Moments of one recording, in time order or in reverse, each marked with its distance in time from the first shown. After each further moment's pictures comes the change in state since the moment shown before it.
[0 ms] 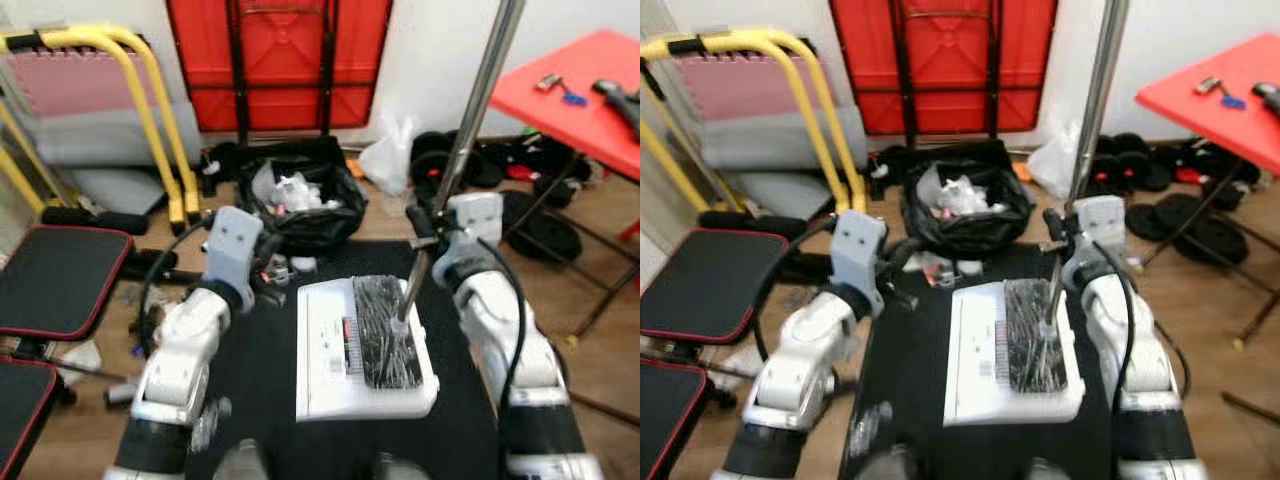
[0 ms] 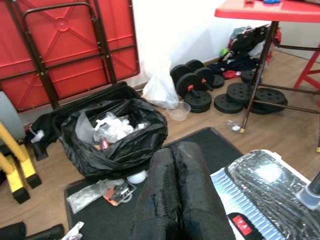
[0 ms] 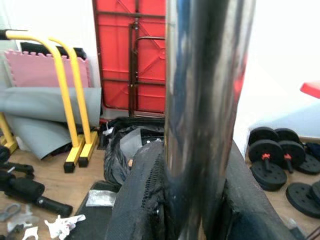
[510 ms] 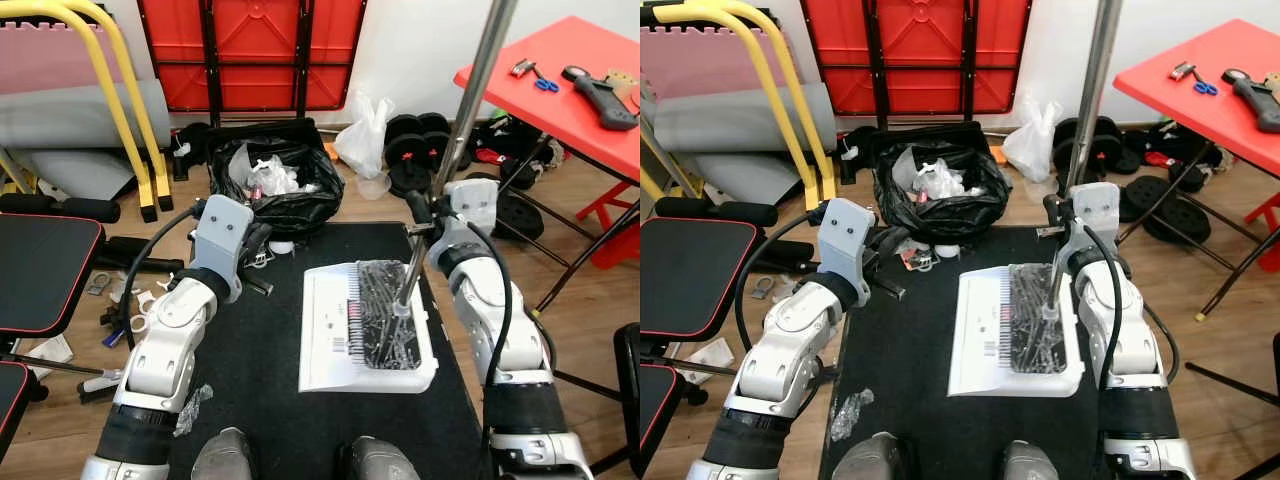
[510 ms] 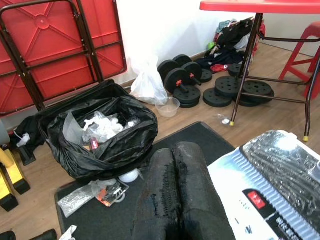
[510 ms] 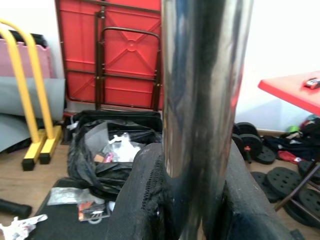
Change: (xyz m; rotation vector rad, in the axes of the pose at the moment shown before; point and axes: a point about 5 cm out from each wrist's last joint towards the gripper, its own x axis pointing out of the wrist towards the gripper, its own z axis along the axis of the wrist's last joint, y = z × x) left arm 0.000 0.000 0.001 0.015 -0.006 -0.001; right arm 0.006 -0.016 0.008 -0.072 -0.001 -0.090
